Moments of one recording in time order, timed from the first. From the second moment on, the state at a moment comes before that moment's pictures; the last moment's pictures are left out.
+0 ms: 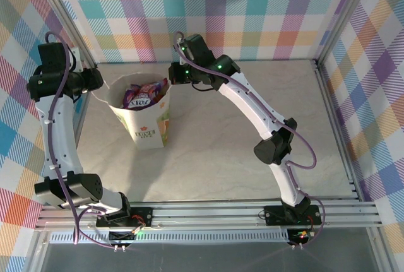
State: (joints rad) left arm 0.26 1.44 1.81 -1.15 0.13 -0.10; right arm 0.79 2.19 2.55 -0.98 -0.11 0.50
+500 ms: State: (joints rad) left arm 0.08 1.60 2.05 -1.24 0.19 -0.11; right arm 0.79 2.19 2.61 -1.01 -0.14 0.44
